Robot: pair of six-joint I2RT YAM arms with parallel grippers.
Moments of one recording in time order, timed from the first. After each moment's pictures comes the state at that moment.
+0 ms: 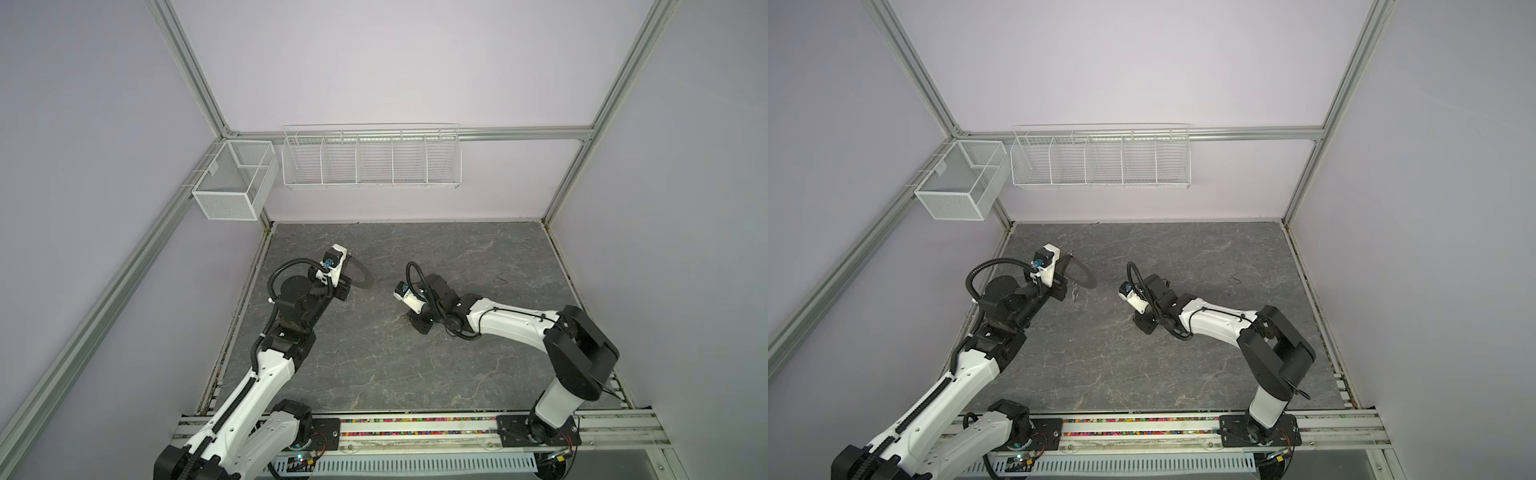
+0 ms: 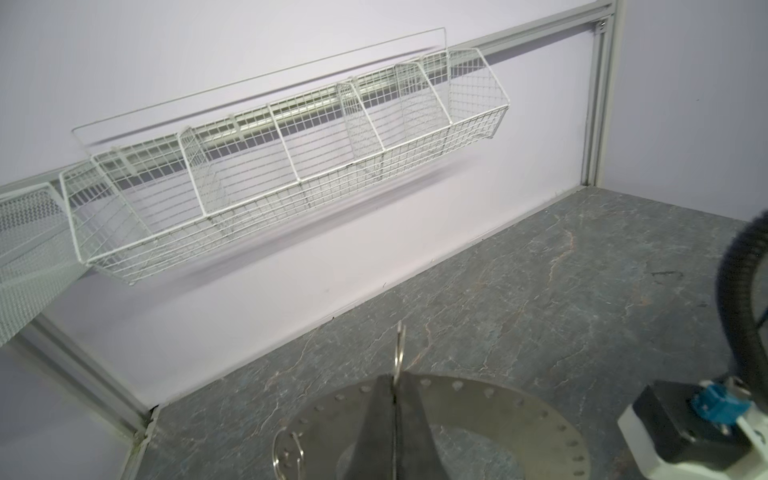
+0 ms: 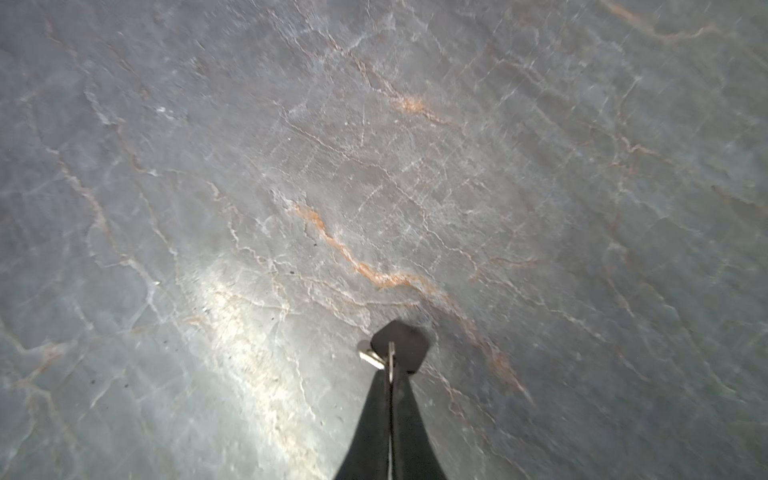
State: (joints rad) left arm -0.37 0.92 0.63 0.30 0.17 0.26; right arm 0.78 1.66 1.03 -0.24 -0.15 -0.20
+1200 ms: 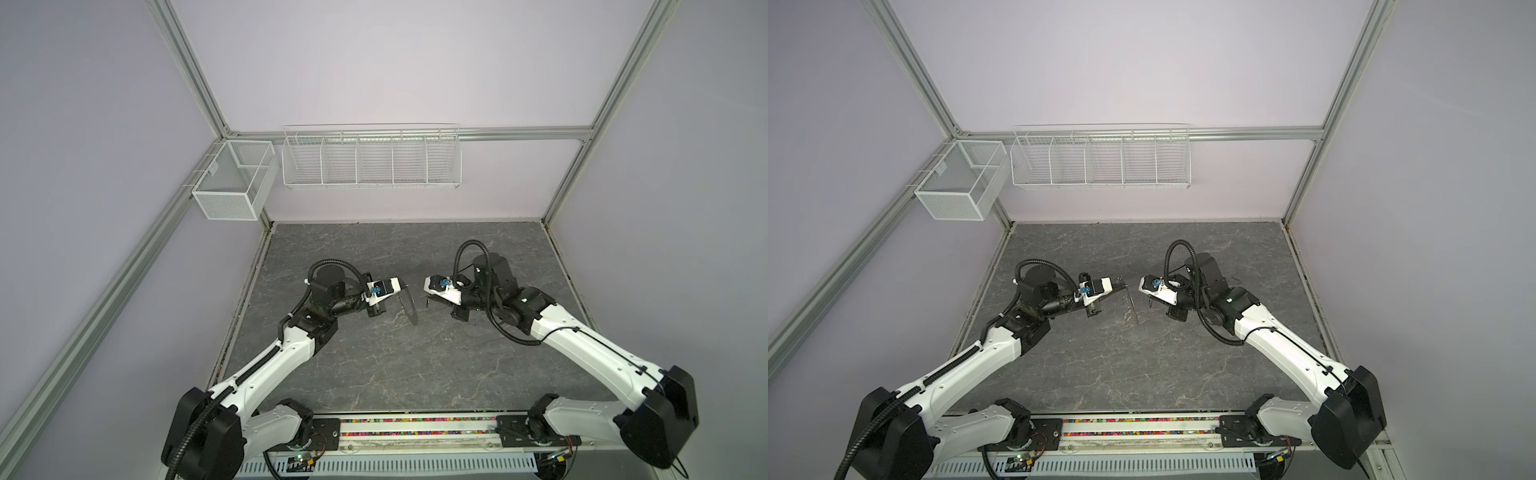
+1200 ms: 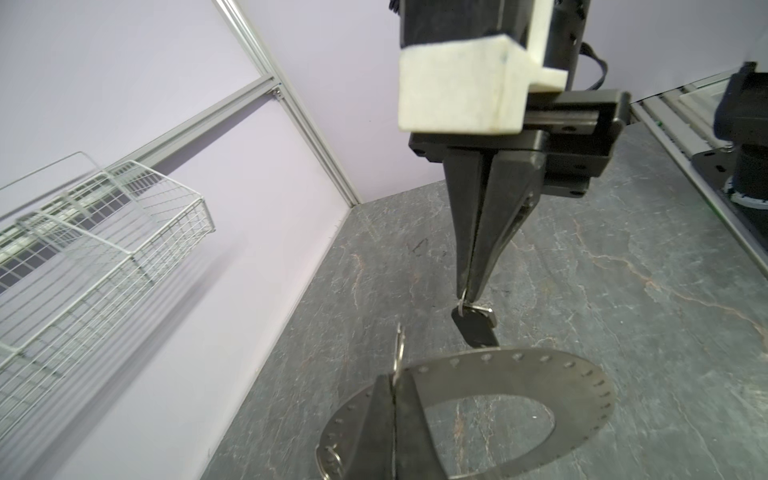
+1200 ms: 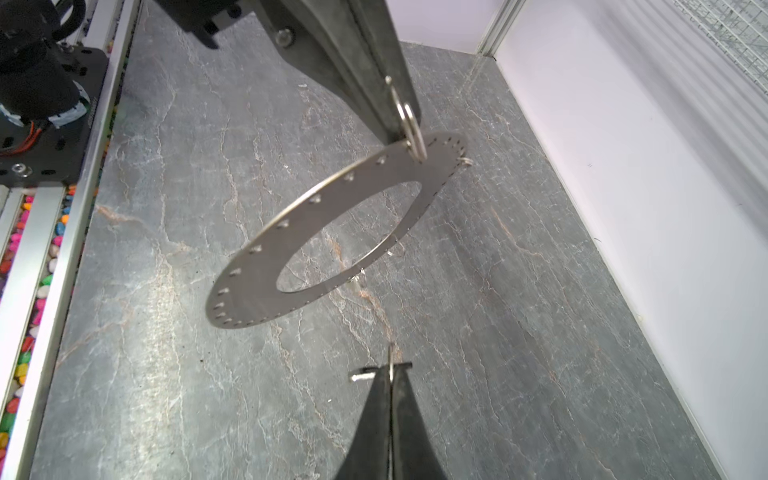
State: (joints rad) left arm -0.53 1.17 0.74 0.22 0.74 0.62; right arm 0.62 1.25 1.01 -0.42 -0.43 -0.69
